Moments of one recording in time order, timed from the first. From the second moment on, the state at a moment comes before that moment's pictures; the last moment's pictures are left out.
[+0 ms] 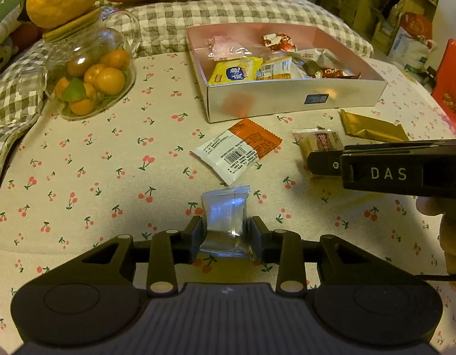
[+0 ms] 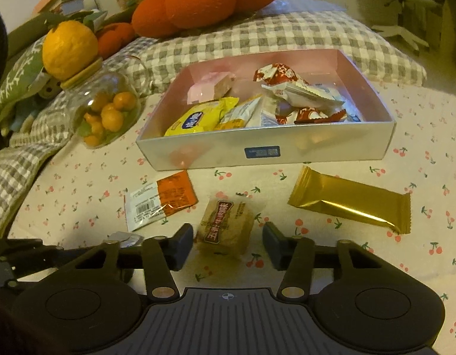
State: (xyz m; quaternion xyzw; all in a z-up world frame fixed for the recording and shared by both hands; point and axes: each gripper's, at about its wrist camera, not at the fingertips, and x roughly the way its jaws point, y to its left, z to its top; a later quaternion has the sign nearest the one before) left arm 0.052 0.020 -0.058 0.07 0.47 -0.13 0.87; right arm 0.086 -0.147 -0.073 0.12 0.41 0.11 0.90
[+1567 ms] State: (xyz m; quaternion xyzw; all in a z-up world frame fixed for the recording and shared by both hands) left arm 0.071 0.007 -0.034 -0.02 0.47 -0.11 0.88; right arm 0.084 -0.221 -0.045 0.27 0.47 0.08 0.84
